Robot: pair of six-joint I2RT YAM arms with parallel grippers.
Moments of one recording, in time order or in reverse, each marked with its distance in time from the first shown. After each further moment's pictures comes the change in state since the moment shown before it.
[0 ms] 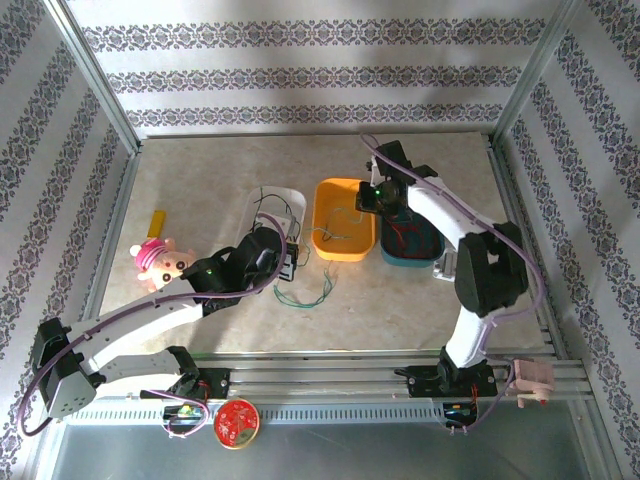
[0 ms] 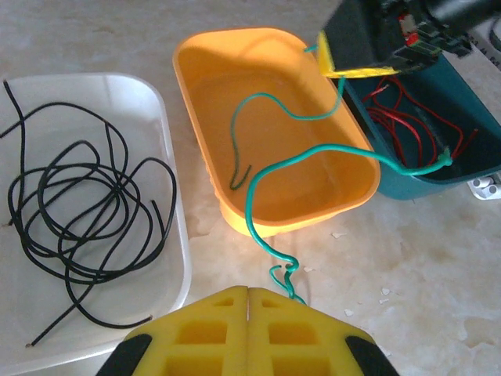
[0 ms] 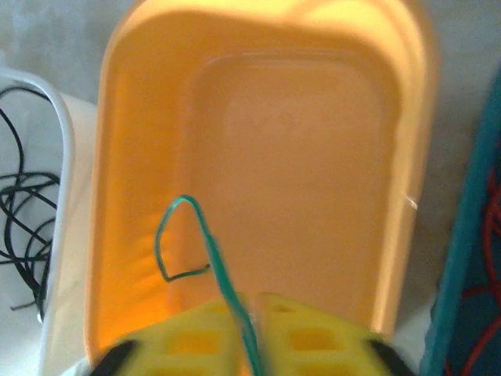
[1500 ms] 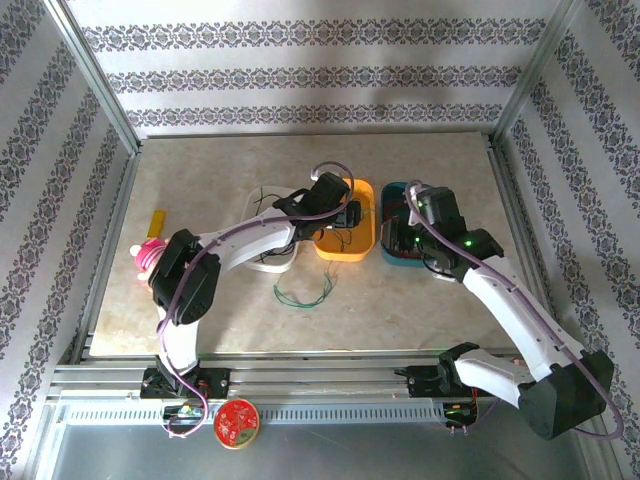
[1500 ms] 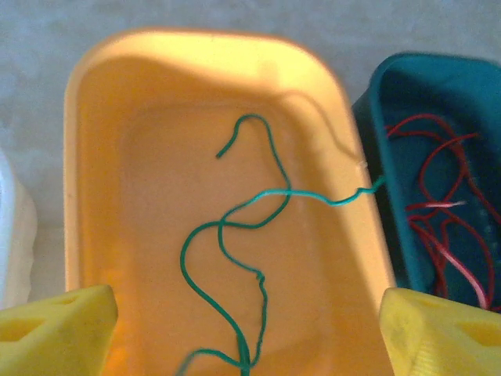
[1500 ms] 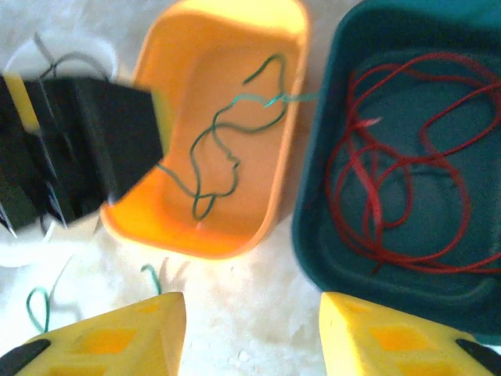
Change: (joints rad) left arm 0.151 0.764 0.587 0.050 0.132 -0.141; right arm 0.064 -0.769 -0.517 -0.014 0.168 -0.054
